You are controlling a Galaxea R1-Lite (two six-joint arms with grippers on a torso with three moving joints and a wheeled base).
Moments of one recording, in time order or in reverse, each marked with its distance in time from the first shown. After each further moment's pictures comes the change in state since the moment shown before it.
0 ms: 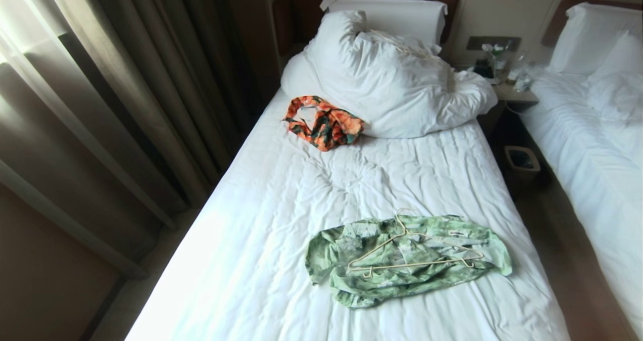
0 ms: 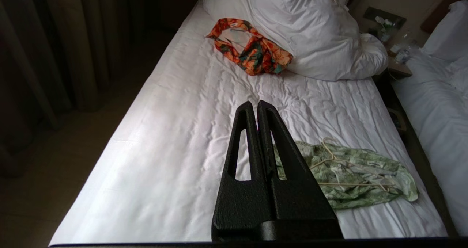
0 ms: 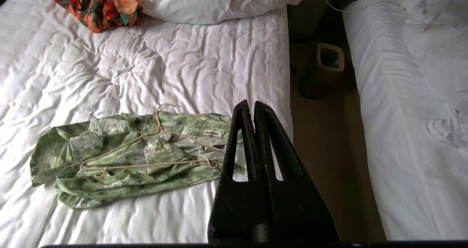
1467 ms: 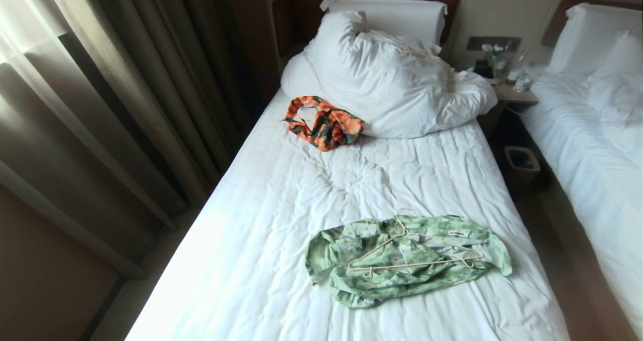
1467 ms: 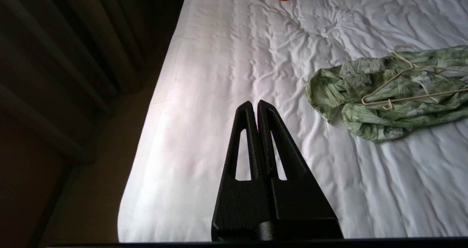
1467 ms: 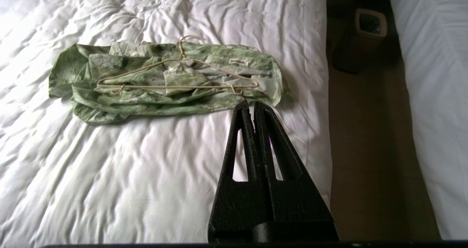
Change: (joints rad) left arm -0.011 -0.151 0.500 -0.197 0.005 0.308; right arm -0.348 -0.756 0.723 0.033 0.470 0.000
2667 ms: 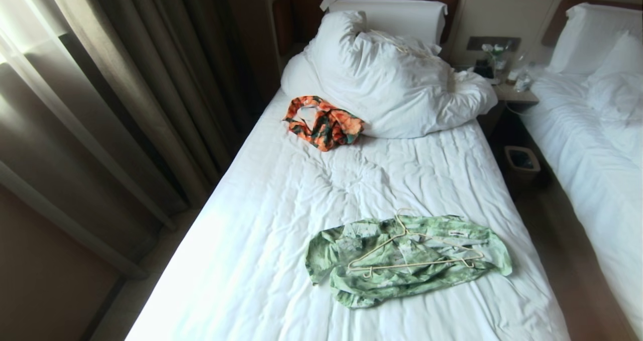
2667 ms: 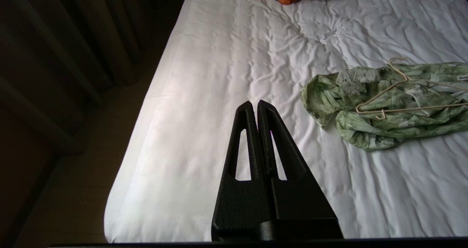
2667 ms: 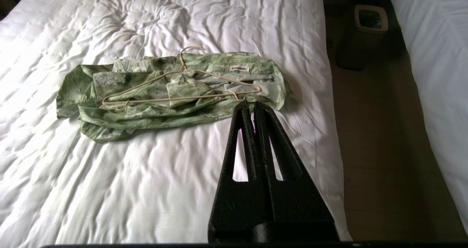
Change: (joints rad) left arm 0.000 0.000 0.001 -0.002 0.020 -0.072; right arm 0.000 -0.002 0.035 -0.060 -0.021 0.076
